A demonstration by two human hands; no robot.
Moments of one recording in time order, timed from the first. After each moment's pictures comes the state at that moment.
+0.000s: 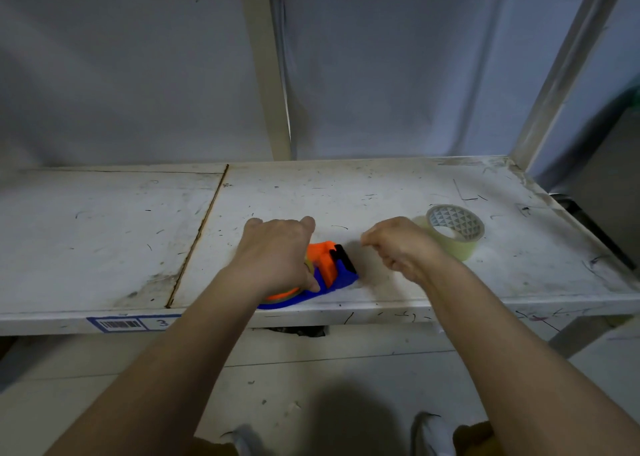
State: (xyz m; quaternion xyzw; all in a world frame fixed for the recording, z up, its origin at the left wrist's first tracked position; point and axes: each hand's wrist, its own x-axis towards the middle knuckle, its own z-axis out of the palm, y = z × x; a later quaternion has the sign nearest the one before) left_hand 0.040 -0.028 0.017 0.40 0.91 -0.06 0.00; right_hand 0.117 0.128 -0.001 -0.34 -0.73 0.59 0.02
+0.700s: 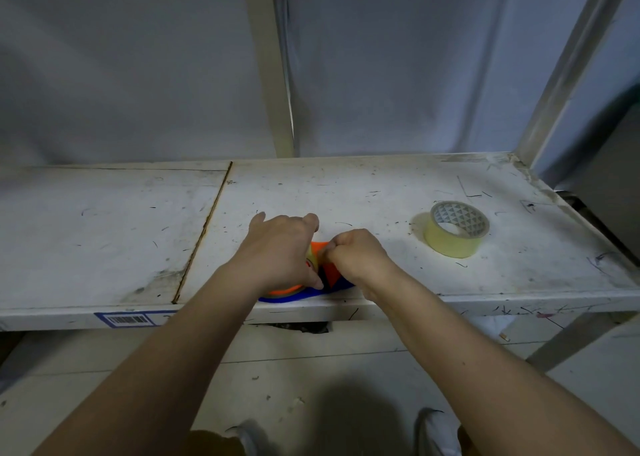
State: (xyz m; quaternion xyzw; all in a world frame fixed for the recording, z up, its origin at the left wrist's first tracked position) left_hand 0.036 -0.035 0.016 0.41 0.91 -0.03 0.04; right_hand 0.098 0.075 -0.020 -0.31 -0.79 0.53 0.01
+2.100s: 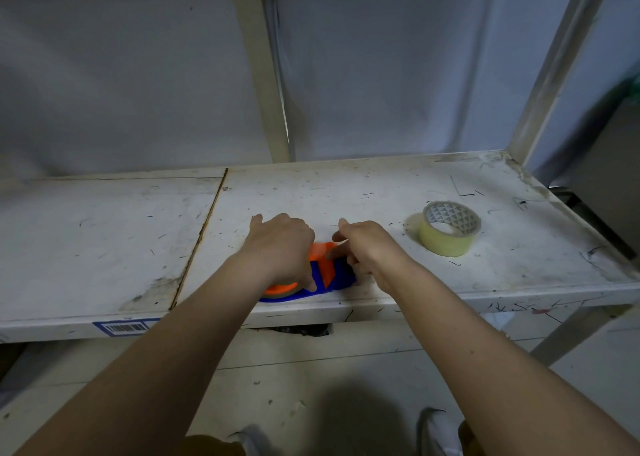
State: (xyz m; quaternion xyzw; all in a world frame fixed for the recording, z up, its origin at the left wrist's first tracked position) left_hand 0.034 -0.020 0.023 0.42 0.90 -0.13 0.06; right_hand 0.105 0.098 -0.006 -0.33 -0.73 0.60 0.01
